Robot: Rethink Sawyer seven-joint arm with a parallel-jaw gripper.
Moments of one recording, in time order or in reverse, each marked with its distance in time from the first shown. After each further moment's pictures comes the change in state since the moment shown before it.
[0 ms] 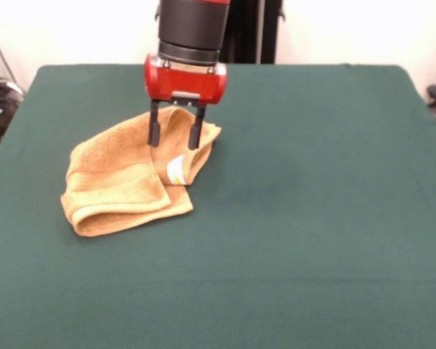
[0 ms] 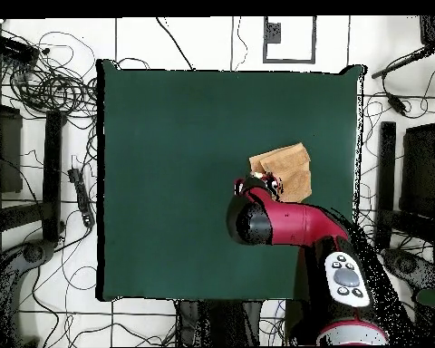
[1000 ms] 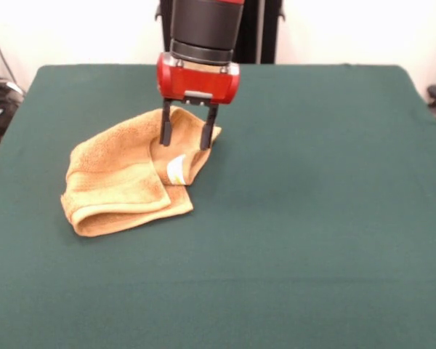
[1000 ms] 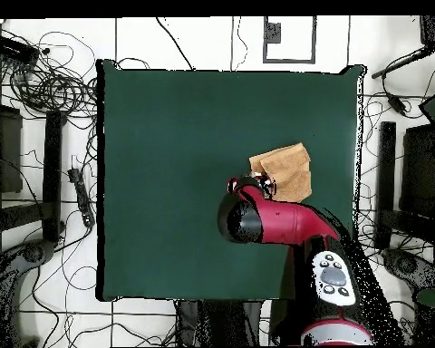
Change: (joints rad) arm 0.059 0.004 -0.034 0.000 0.069 0.000 0.000
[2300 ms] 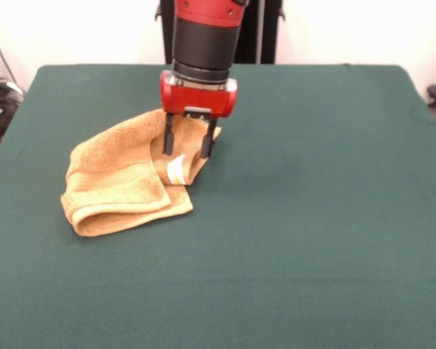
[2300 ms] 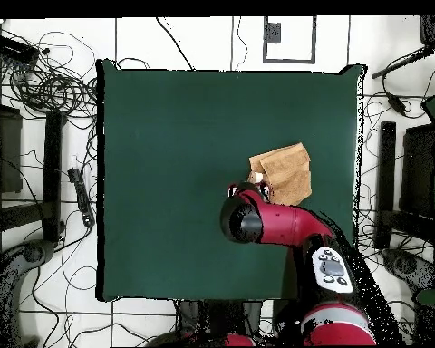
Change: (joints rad) arm -0.023 0.071 0.000 -0.001 0.027 0.000 0.000
